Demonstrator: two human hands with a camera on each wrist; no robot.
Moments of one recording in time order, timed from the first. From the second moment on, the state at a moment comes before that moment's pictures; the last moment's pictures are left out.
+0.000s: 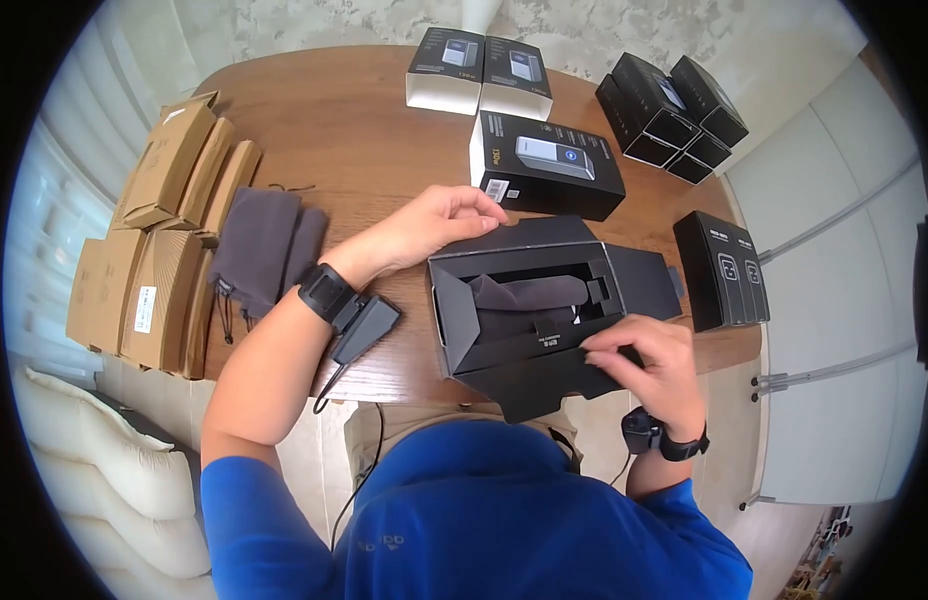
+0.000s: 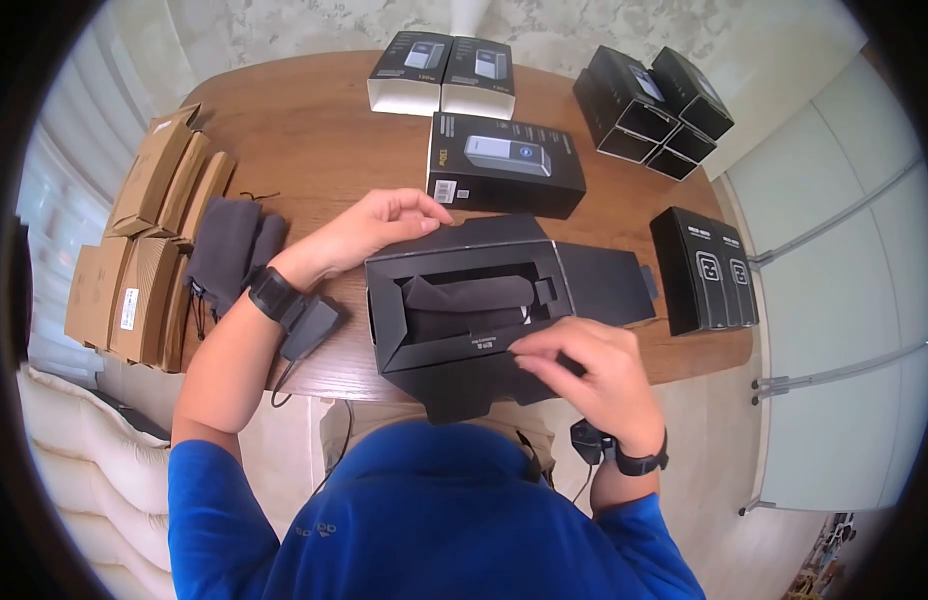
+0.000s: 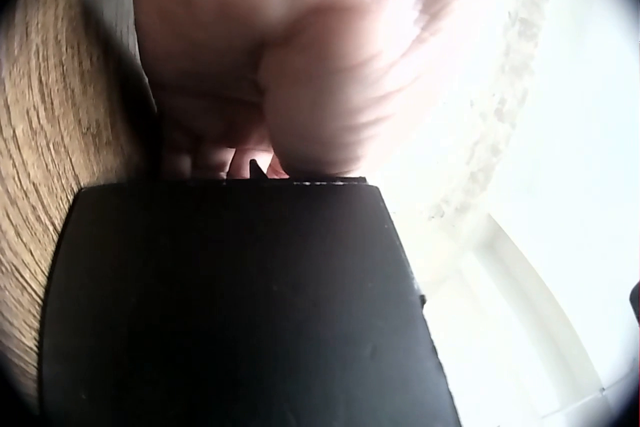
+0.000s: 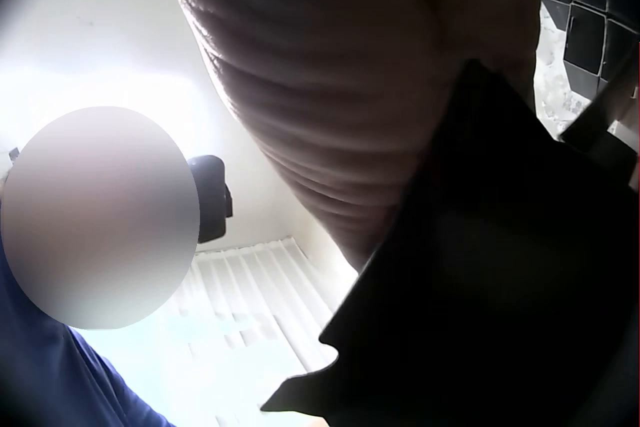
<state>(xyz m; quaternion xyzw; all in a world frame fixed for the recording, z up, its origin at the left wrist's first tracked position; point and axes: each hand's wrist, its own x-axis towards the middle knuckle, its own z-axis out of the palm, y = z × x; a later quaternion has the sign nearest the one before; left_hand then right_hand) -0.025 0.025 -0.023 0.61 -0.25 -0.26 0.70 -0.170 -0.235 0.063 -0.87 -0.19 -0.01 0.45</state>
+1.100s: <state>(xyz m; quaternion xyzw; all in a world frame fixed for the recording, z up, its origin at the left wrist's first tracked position) -0.024 0.026 -0.021 0.64 -0.26 -0.24 0.68 -0.144 -0.222 0.079 -0.90 -0.36 -0.10 0.23</state>
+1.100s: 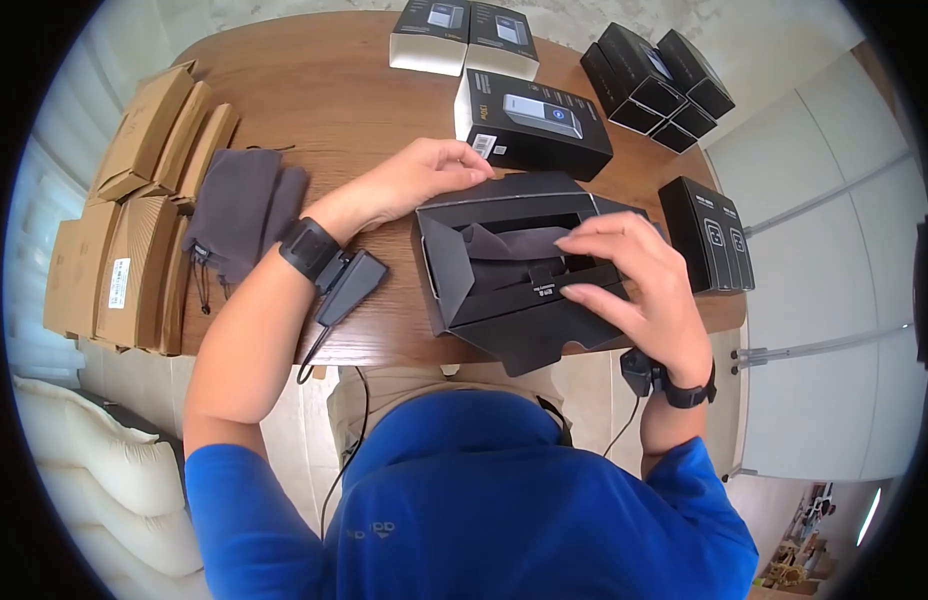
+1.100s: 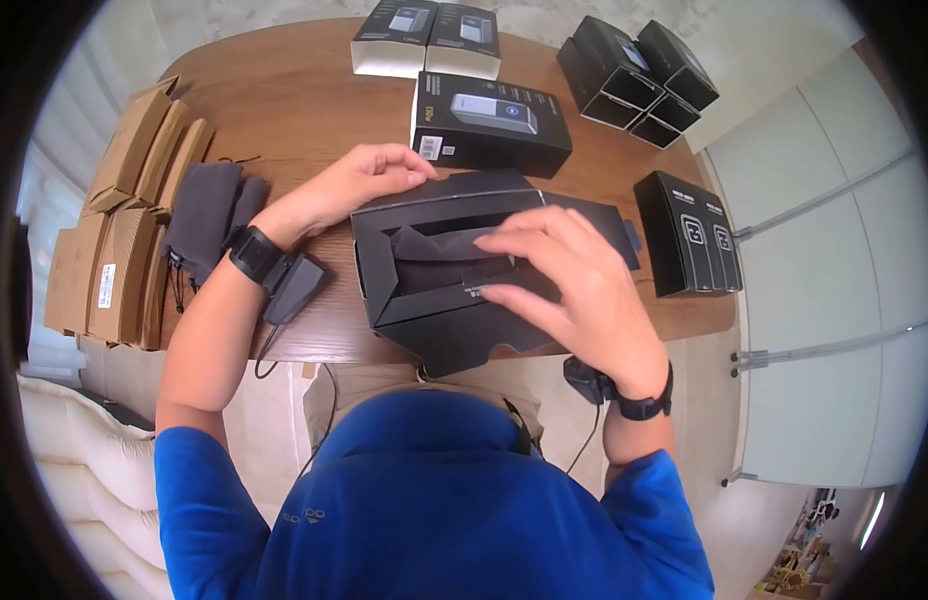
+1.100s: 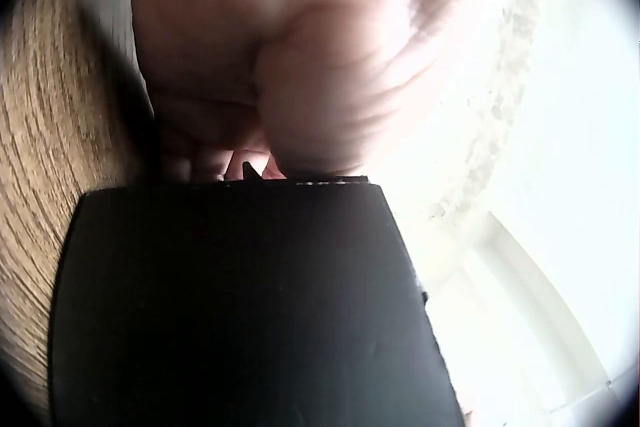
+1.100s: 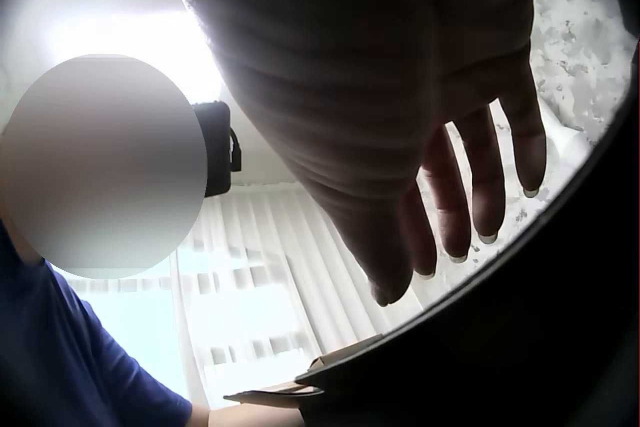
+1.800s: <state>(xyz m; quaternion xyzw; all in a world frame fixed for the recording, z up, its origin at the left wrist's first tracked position) -0.025 0.025 -0.020 0.64 -0.25 -0.23 0.69 -0.106 -0.214 0.066 -0.89 -0.15 -0.21 0.38</state>
